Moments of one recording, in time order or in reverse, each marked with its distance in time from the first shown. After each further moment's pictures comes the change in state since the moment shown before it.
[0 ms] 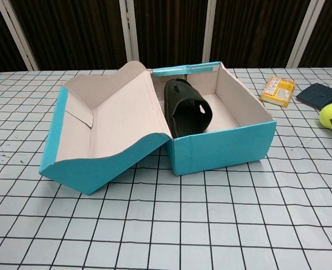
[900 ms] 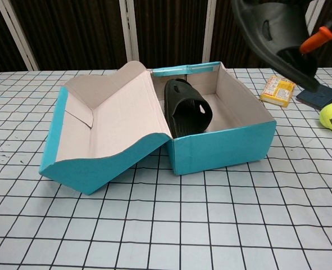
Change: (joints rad) left arm -0.002 -0.013 -0.008 0.007 -0.022 0.001 0.041; right arm 0.477 0.019 0.269 -0.114 0.199 -0.475 0.102
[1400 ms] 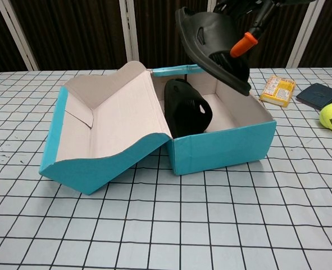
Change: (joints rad) left arm -0.001 -0.003 -0.008 0.012 -0.019 -0.005 0.002; right arm 0.177 -0.192 0.041 0.137 0.071 -0.127 0.033
